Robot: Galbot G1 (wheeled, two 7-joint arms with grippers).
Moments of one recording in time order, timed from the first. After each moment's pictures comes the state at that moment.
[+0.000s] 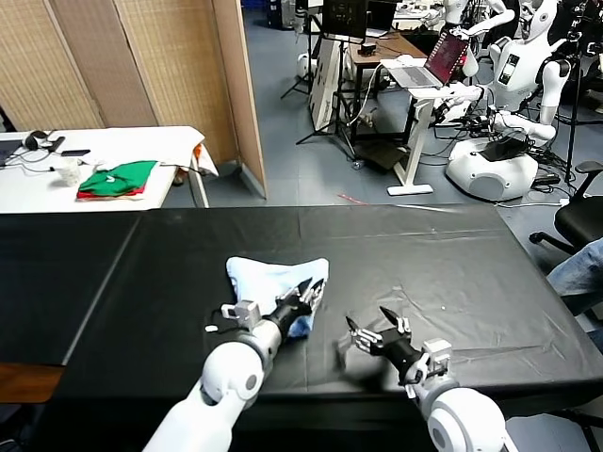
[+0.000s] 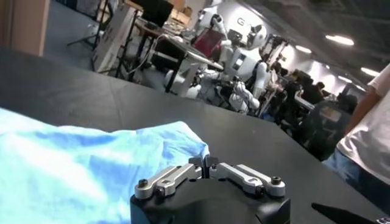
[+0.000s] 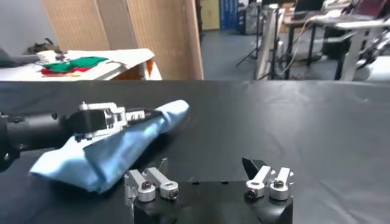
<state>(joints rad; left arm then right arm) 1.07 -1.29 -0.11 -1.83 -0.67 0.37 -0.09 -1.37 1.20 0.37 2.10 0.49 -0.55 0.00</state>
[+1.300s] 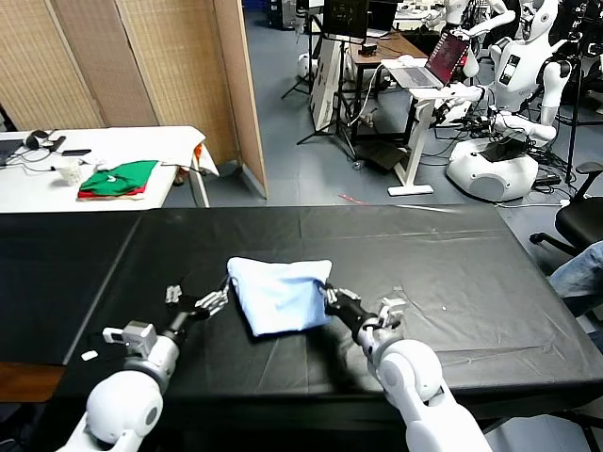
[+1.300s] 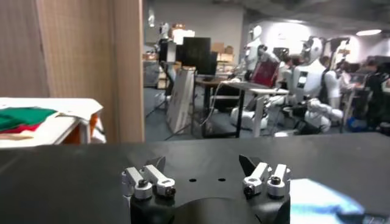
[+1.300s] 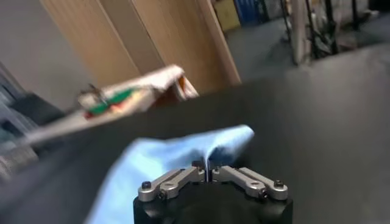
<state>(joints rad) 1.37 -1.08 -0.48 -2.05 -0.50 0.27 -0.10 -1.09 1.33 0.27 1.89 0.62 -0.50 0.05</state>
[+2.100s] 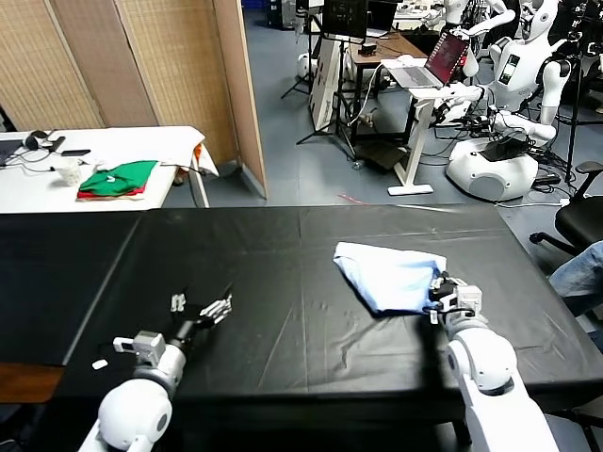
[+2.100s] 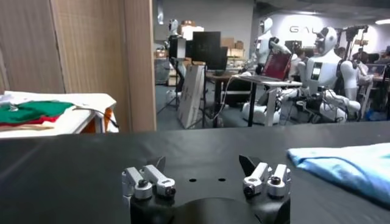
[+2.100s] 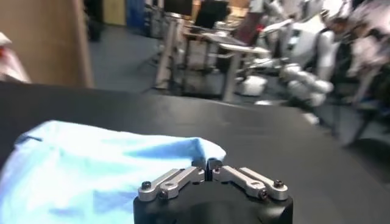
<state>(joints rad) 1.38 -1.12 -0.44 -1.99 -0.44 0.22 -0.08 -1.13 1.22 0.55 1.83 0.19 -0.61 0.12</state>
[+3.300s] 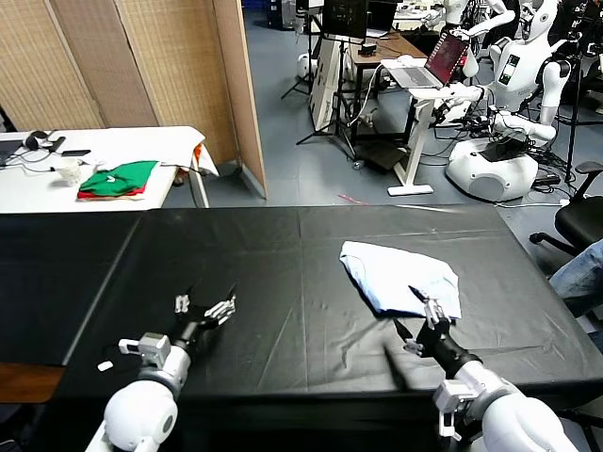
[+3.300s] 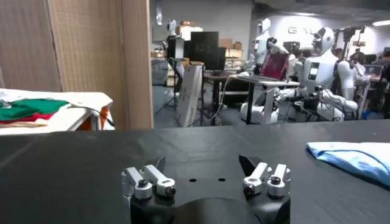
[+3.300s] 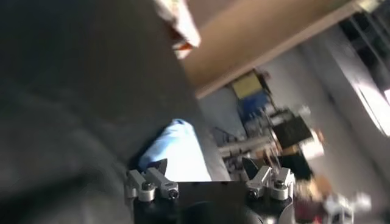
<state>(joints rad) 1.38 -1.14 -0.43 -1.99 -0.41 0.22 -0.09 -1.50 0.89 0.46 2.11 -0.72 -0.10 -0.26</state>
